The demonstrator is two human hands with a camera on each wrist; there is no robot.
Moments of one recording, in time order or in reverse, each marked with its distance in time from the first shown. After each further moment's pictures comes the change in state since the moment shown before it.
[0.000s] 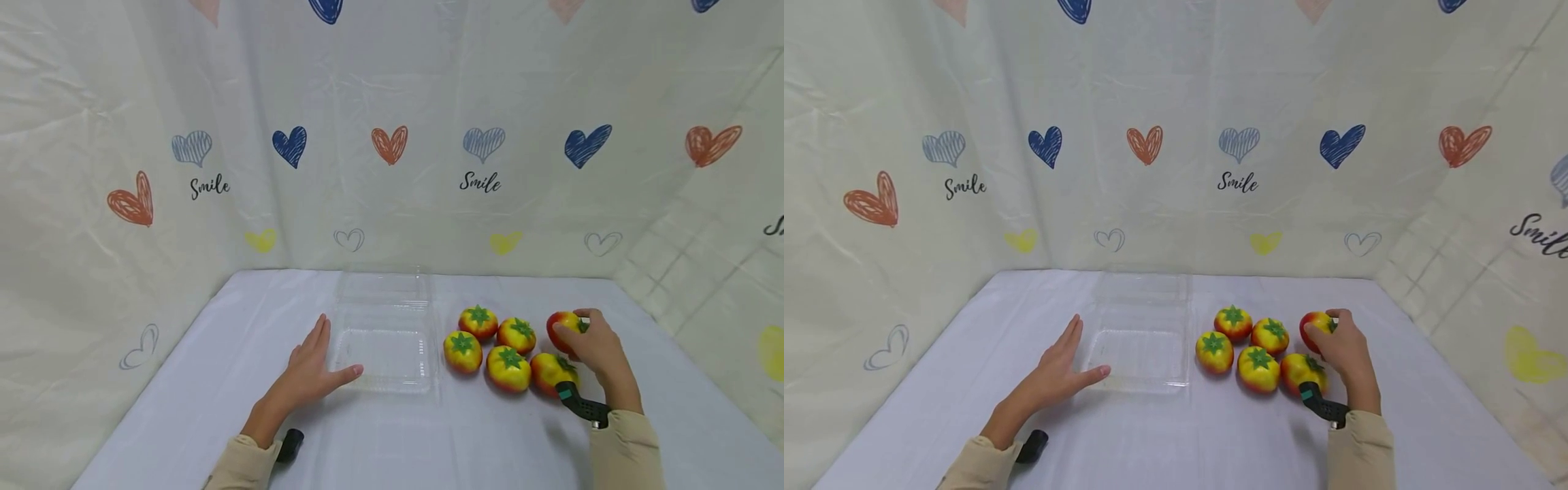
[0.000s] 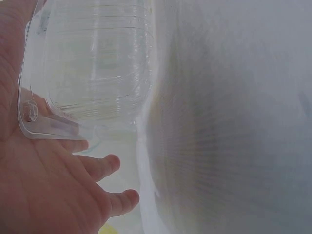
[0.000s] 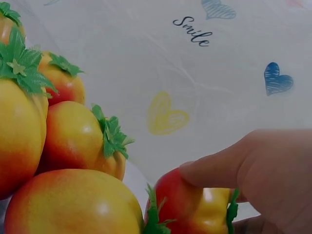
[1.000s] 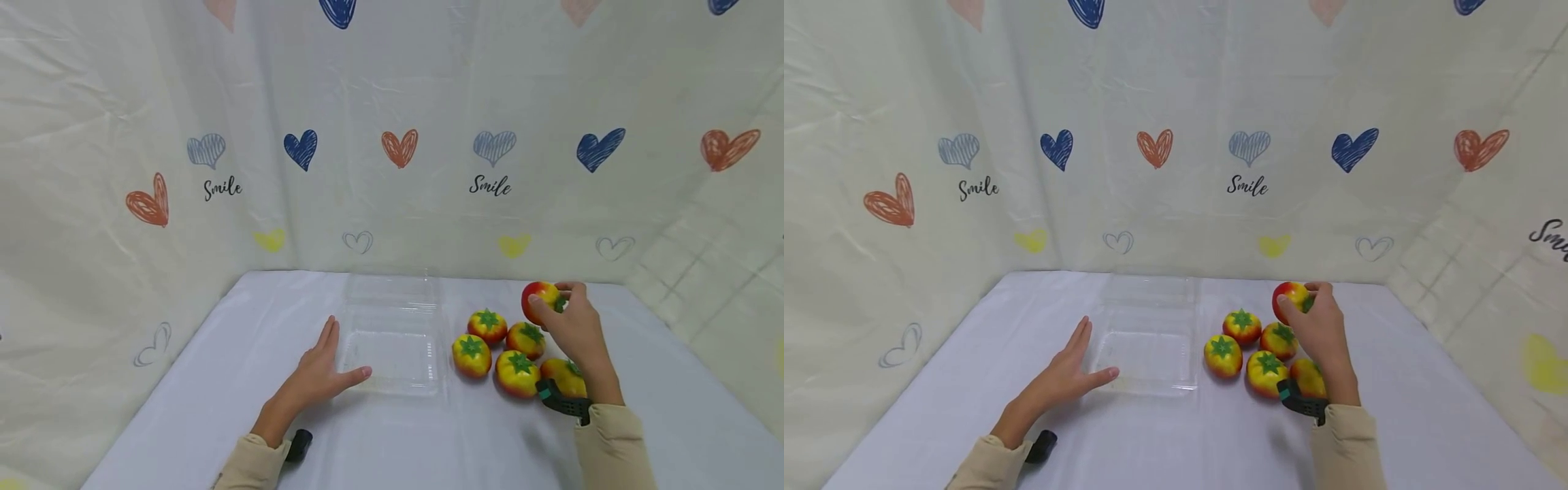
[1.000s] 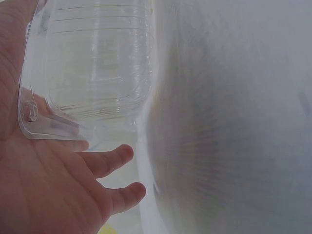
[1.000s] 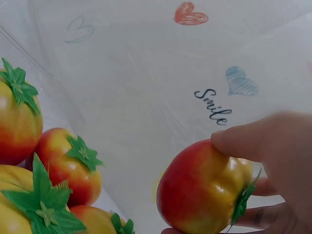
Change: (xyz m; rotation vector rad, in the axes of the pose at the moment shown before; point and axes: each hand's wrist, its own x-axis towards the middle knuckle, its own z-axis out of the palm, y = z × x) left_hand 0.002 0.000 0.001 -0.036 -0.011 -0.045; right_hand -0.013 -0.066 0.030 0.060 0.164 -0.236
